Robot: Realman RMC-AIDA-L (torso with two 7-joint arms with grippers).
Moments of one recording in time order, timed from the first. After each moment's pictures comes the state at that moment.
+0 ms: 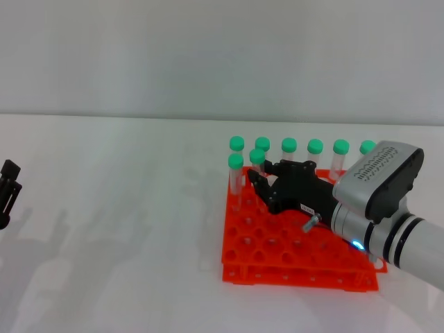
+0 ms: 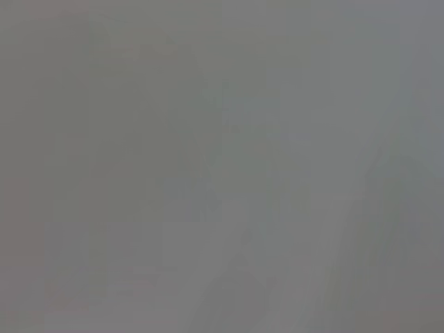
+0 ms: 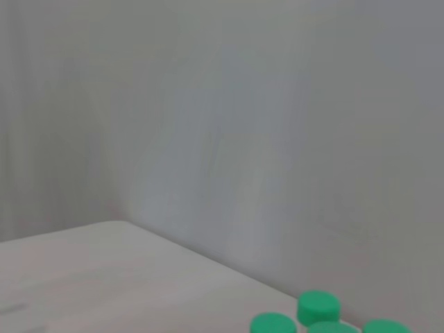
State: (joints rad) left arm -0.24 -2.08 1.01 0.07 0.46 1.51 -0.60; right arm 0.77 2.03 -2.48 -0.48 0.49 -0.62 0.38
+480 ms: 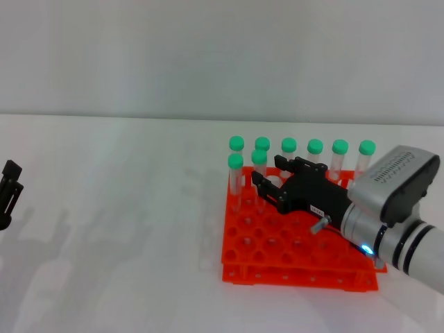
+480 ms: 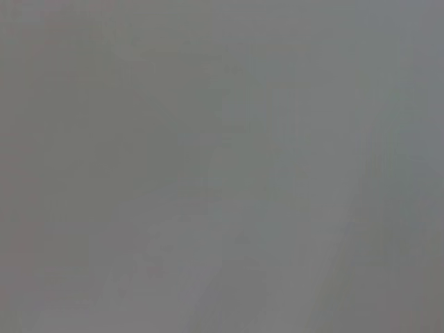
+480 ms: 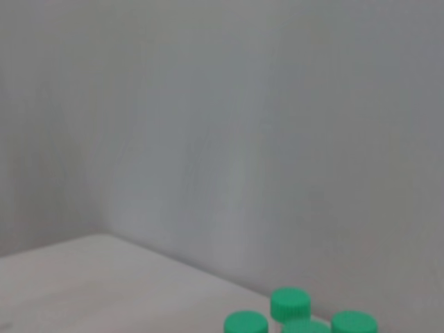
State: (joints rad) left arm -0.24 -2.08 1.02 0.07 0.46 1.51 -0.60; right arm 0.72 2.03 -2.46 -0.49 0.49 -0.65 0.38
